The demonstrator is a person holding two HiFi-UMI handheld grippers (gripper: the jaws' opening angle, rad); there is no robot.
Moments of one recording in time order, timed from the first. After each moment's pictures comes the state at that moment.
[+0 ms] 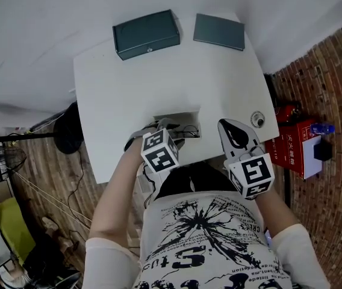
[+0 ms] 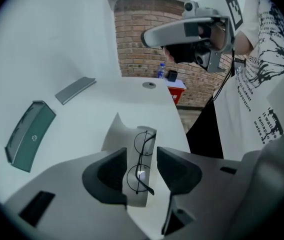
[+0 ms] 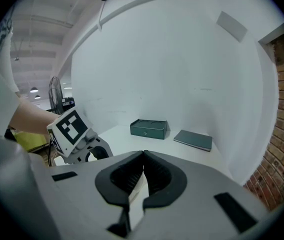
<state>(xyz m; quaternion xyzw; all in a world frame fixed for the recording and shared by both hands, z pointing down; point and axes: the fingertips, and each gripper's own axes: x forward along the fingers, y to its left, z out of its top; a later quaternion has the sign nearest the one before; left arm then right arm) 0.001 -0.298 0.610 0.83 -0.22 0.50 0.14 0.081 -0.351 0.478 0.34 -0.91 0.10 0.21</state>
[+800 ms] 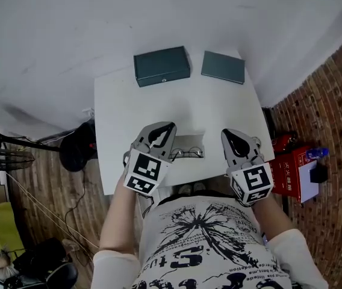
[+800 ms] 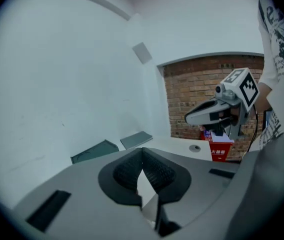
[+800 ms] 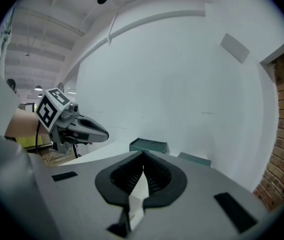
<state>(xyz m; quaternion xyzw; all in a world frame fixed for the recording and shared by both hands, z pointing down) -0.060 -0.336 0.408 0.82 -0.52 0.23 0.04 0.068 -0.350 0.399 0.35 -0.93 0.04 0.14</state>
